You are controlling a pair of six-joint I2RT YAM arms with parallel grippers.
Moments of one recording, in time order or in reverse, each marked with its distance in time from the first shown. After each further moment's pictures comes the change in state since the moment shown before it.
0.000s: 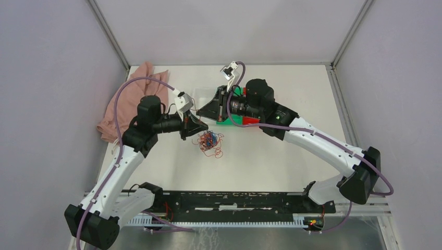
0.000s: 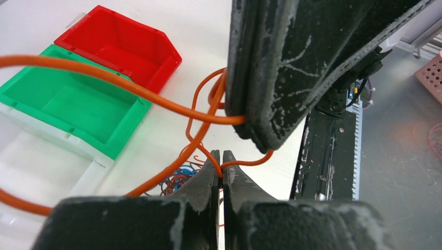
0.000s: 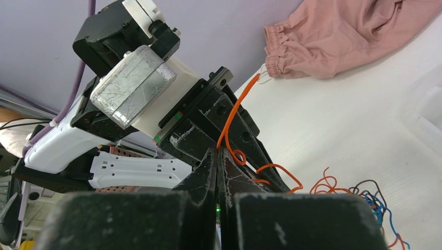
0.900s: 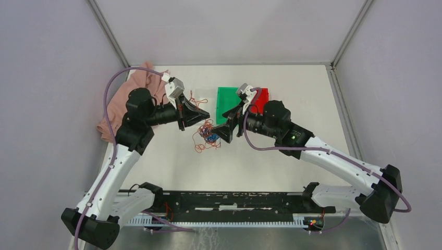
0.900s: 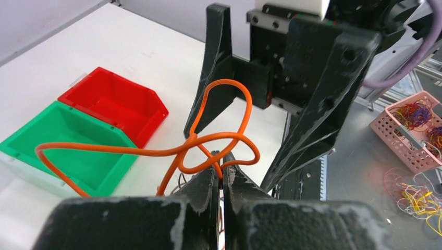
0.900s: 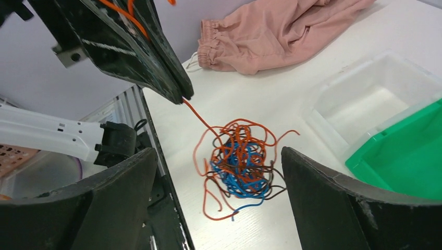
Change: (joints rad) left arm 0.000 0.001 0.116 0.146 0.032 -0.270; right arm 0.000 -0.261 -0.351 0.094 0.132 -0.363
